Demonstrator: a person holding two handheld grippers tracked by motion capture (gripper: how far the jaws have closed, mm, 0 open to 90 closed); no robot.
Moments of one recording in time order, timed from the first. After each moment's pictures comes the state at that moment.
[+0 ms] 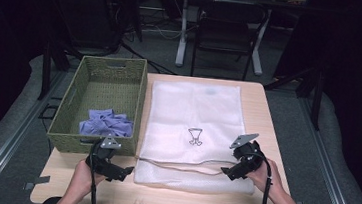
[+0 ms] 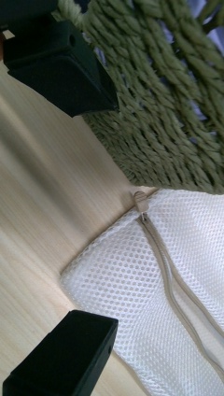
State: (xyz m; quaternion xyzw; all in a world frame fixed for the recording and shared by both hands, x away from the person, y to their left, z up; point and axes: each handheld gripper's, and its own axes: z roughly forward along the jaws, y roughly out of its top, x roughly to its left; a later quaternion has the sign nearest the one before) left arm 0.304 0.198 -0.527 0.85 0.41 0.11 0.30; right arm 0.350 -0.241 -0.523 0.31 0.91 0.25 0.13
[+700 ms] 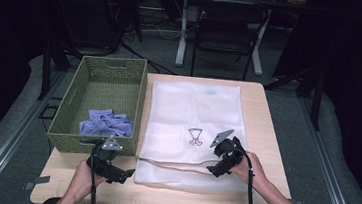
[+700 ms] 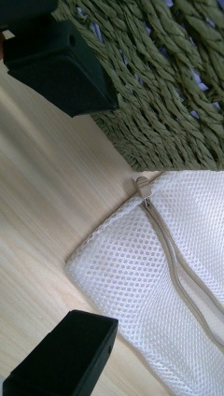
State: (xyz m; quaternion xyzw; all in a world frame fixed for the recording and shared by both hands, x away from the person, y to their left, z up) left arm 0.302 0.194 -0.526 0.86 0.39 0.10 0.30; right arm 0.370 -0.193 -0.538 0.25 0.94 0.22 0.12
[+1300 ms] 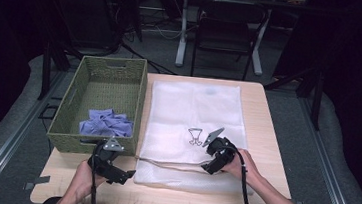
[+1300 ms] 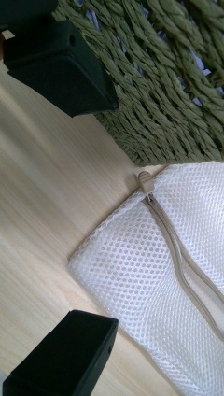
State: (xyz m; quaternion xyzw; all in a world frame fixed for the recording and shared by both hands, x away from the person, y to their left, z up) left arm 0.303 0.192 -0.527 0.87 0.38 0.09 0.30; right arm 0.380 -0.174 -0.548 0.22 0.95 0.20 0.10
